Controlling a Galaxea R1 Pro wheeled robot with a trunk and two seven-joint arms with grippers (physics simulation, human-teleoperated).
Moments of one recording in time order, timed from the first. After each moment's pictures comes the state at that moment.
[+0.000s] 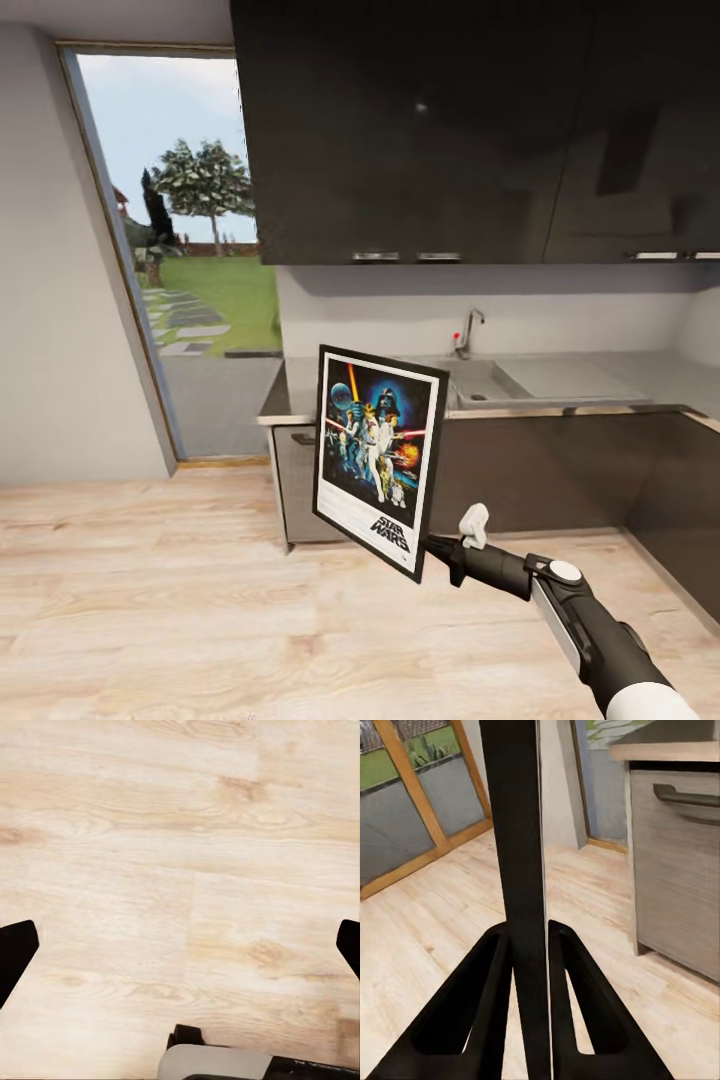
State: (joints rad) left arm 0.02 0.12 0.19 -0.67 0.10 0.00 -0.14; right arm -0.48 -0.15 0.05 -0.88 -0.11 0.06 0.98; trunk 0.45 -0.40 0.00
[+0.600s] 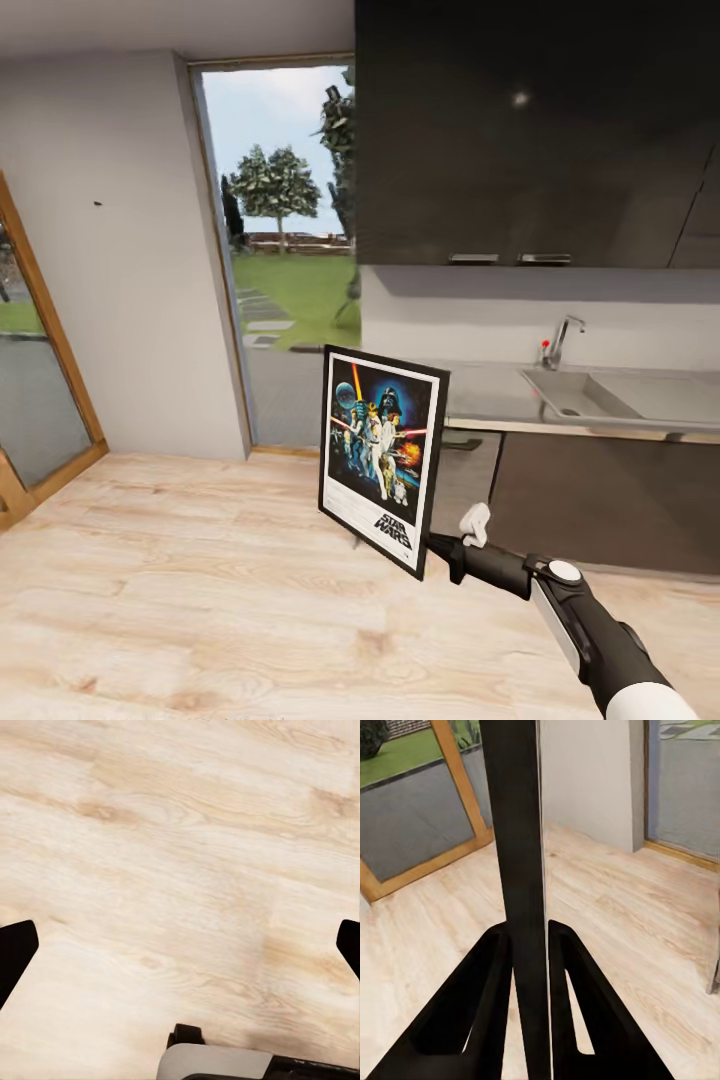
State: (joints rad) left arm 0.02 0.12 0.19 -0.67 0.10 0.00 -0.14; right arm -0.48 -0.15 0.05 -0.88 -0.11 0.06 0.94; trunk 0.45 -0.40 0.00
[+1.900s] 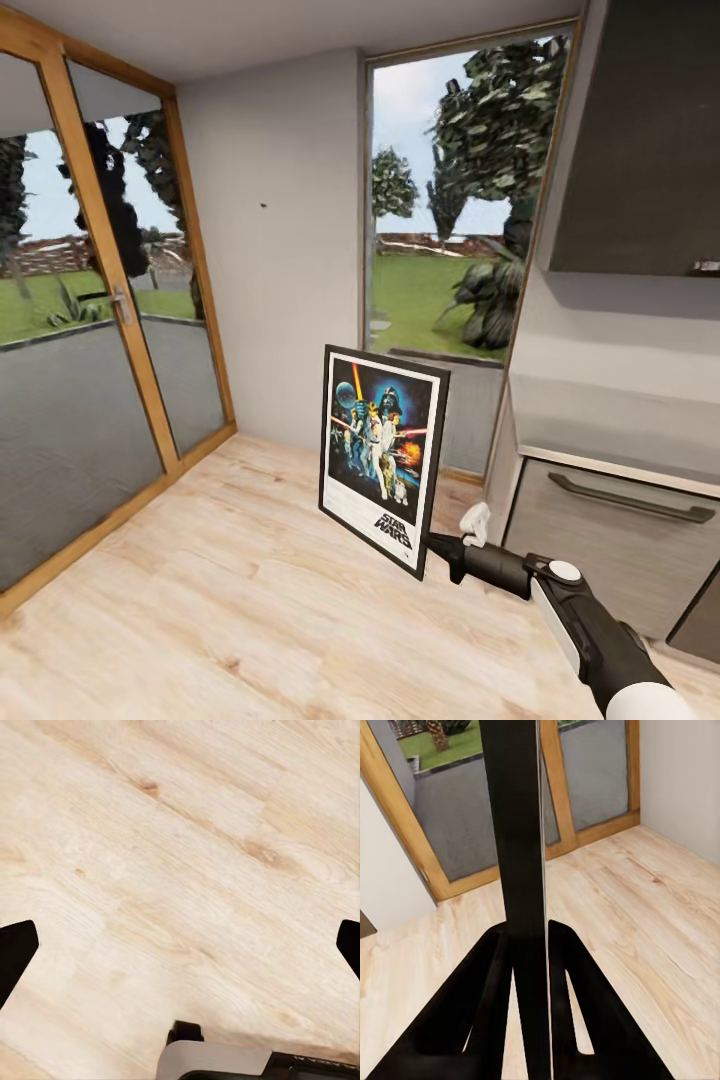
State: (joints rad) left arm 0.02 0.12 0.19 -0.67 0.10 0.00 -0.14; right arm -0.48 -0.15 0.05 -0.88 -0.11 0.06 0.94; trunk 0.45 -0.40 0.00
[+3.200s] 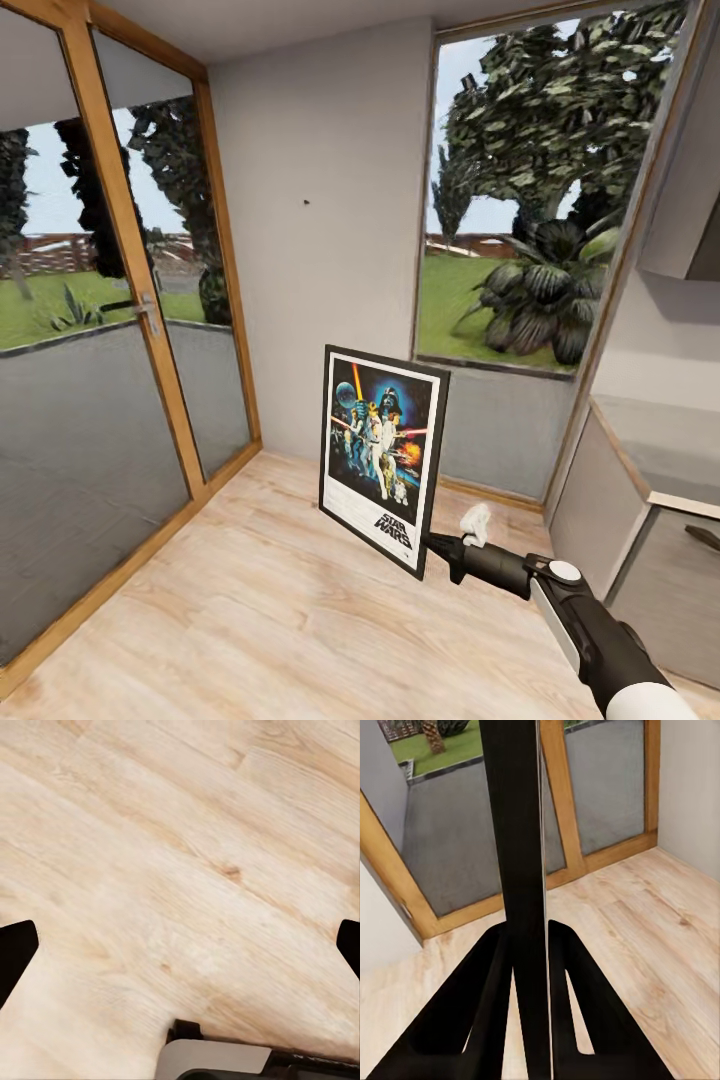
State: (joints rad) left arm 0.02 0.12 0.19 -0.67 0.10 0.00 -0.15; right arm -0.48 -0.15 0.05 -0.88 -0.11 0.06 0.94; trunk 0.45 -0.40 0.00
